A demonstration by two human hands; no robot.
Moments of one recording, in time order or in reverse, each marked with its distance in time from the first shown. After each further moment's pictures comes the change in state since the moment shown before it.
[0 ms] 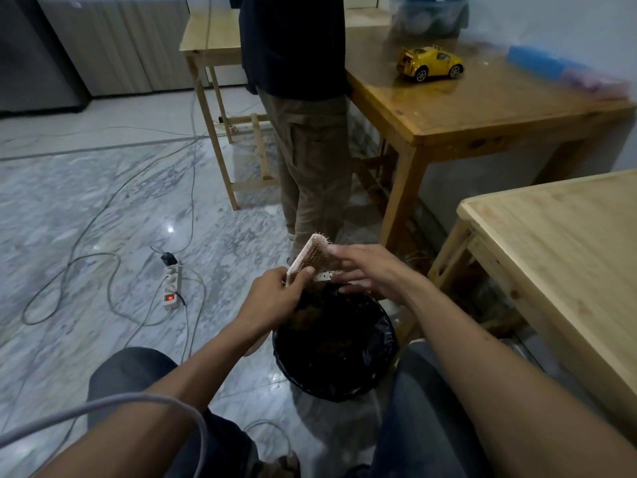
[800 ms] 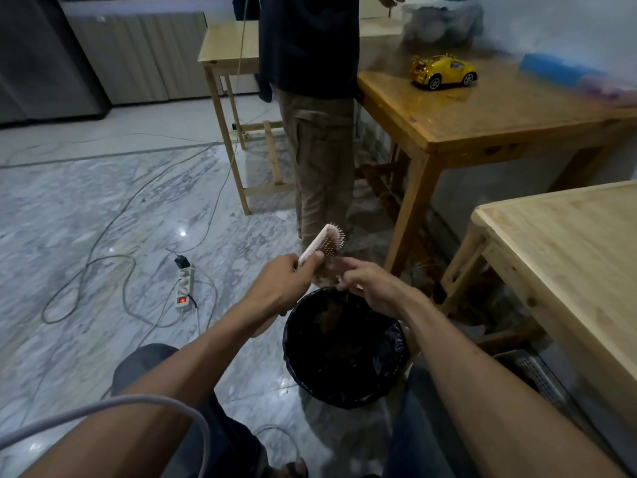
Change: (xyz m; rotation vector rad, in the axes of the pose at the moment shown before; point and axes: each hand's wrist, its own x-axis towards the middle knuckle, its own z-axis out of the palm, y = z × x) left_hand 0.004 0.029 -0.026 0.035 -0.063 0.032; right_hand 0.007 0.017 0.022 -0.072 -0.187 -0.054
